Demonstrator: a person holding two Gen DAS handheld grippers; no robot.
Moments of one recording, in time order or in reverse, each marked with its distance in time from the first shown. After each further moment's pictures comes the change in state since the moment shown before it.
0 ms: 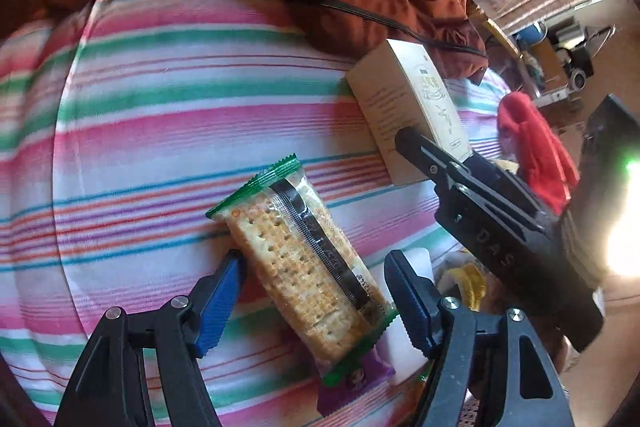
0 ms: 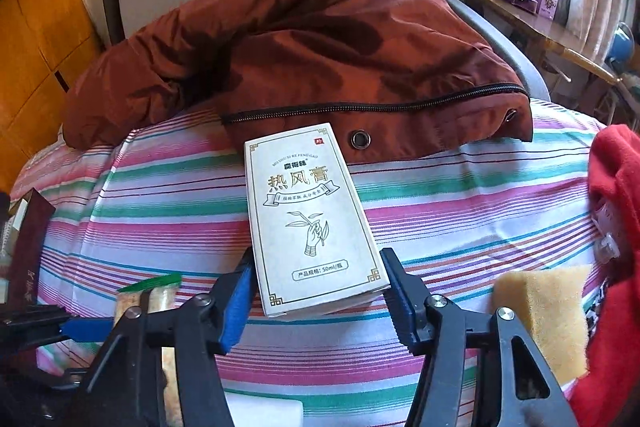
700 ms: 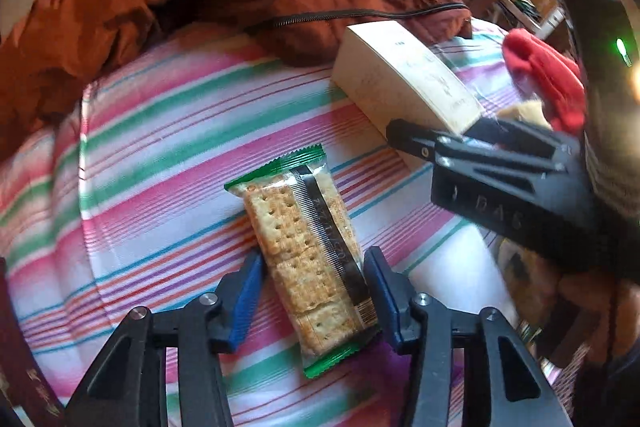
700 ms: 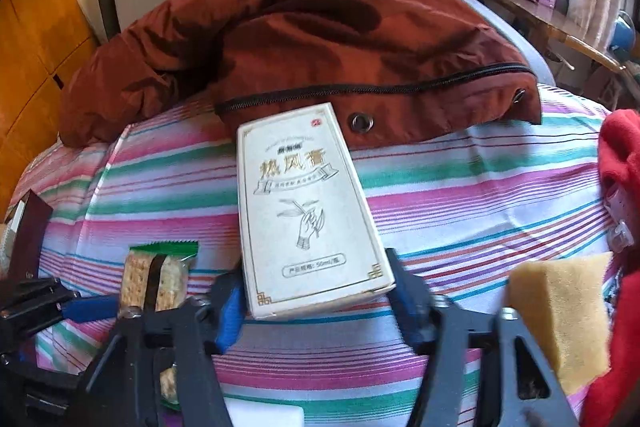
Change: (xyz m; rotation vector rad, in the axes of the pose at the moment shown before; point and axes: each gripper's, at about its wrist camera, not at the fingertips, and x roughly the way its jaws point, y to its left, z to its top) left arm 0.003 -0.019 -0.009 0.316 -0.103 0.189; right arm 0.011 0.008 -0.002 -0.006 0.028 -0.001
